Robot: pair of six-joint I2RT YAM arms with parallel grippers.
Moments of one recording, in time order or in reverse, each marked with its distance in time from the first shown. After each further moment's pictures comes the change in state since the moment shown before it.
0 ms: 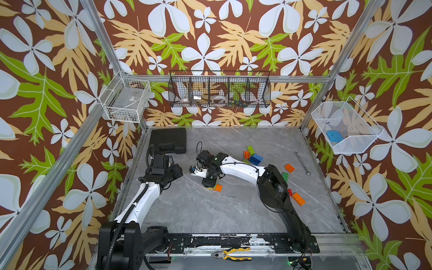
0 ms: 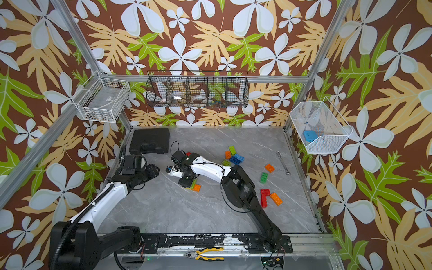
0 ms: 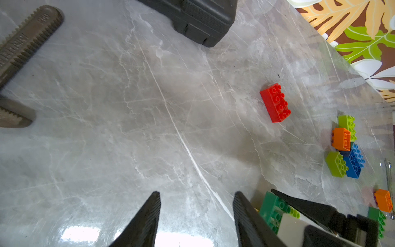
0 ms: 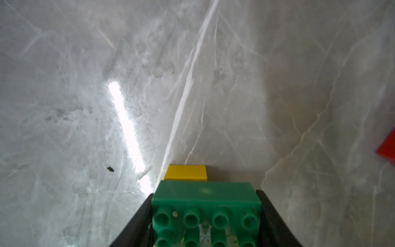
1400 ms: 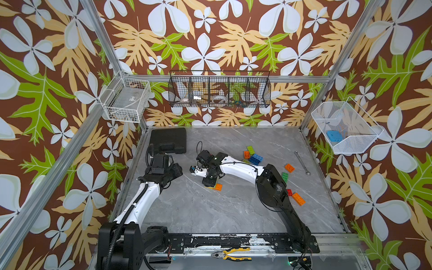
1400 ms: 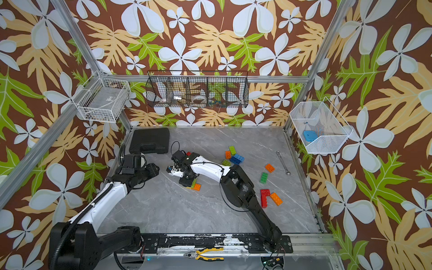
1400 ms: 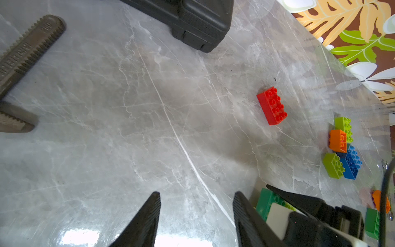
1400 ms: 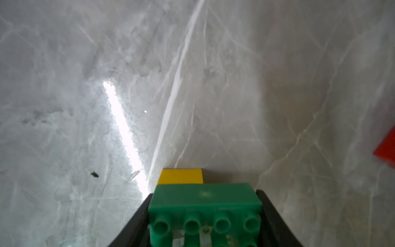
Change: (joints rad) left arm 0.000 -0.004 0.011 -0.001 -0.003 0.000; right arm -0.006 0.022 0.032 -0.015 0.043 -0.004
